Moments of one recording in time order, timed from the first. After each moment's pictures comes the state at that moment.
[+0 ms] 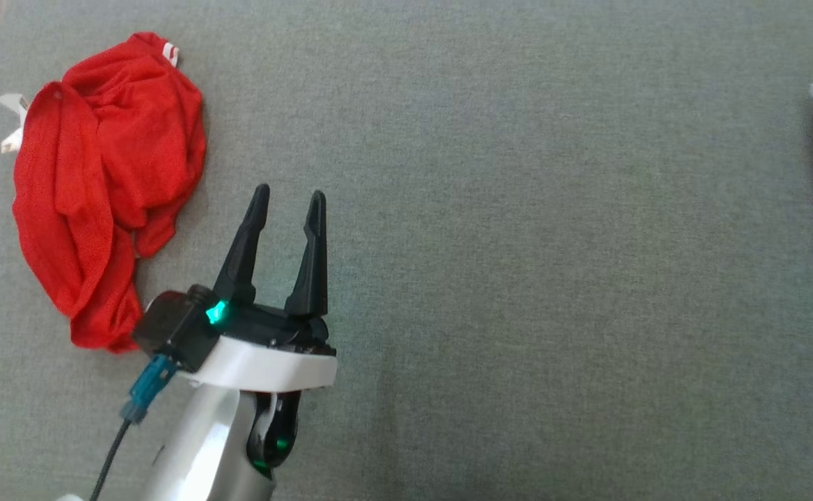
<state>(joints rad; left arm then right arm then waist) -0.26 0.04 -0.33 0.15 -0.39 -0.11 -0.26 -0.78 -0.68 0.29 1.17 -0.01 0.13 -0.04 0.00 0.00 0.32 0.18</state>
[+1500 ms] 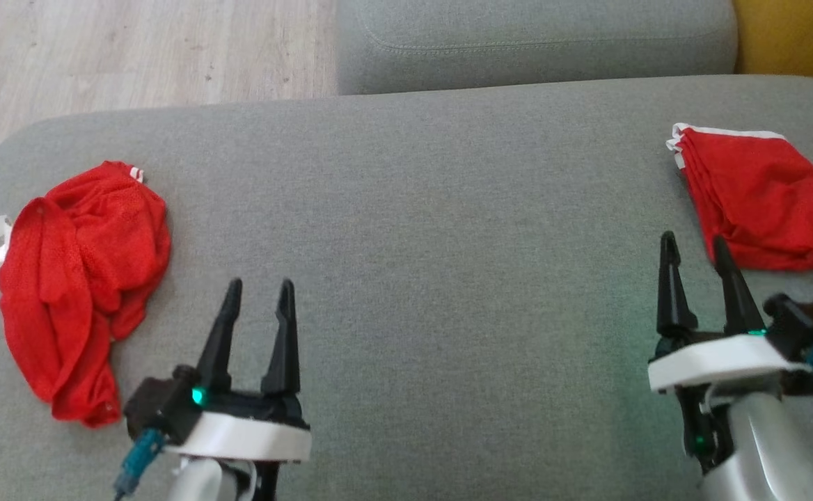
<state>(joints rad) -0.08 0.04 -0.24 0.19 -0.36 -0.11 -0.26 -0.20 -0.05 -0.02 0.41 0.27 0.13 -0.25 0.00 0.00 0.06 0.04</state>
